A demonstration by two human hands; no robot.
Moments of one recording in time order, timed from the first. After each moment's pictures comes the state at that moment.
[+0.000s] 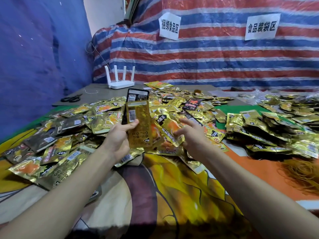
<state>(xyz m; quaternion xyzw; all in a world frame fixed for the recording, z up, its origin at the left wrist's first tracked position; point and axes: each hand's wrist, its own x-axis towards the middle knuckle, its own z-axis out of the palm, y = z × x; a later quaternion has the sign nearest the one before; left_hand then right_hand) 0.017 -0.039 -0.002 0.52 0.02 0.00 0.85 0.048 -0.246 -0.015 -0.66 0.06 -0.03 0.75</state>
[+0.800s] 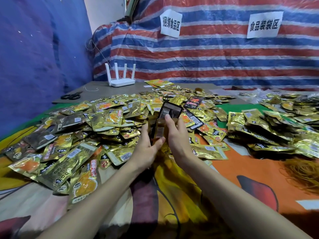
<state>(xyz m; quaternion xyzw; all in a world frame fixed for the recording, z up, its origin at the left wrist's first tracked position) 0.011 -0.088 -0.050 0.73 -0.13 0.11 0.66 0.028 -0.200 -0.030 -0.67 -0.10 -0.16 0.72</state>
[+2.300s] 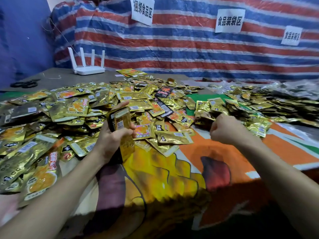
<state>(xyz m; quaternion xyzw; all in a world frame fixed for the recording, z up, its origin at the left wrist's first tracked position) 0.021 -0.084 -0.059 0.61 -0.21 0.07 0.76 -0.021 -0.400 0.019 -0.98 0.14 -0.07 0.08</state>
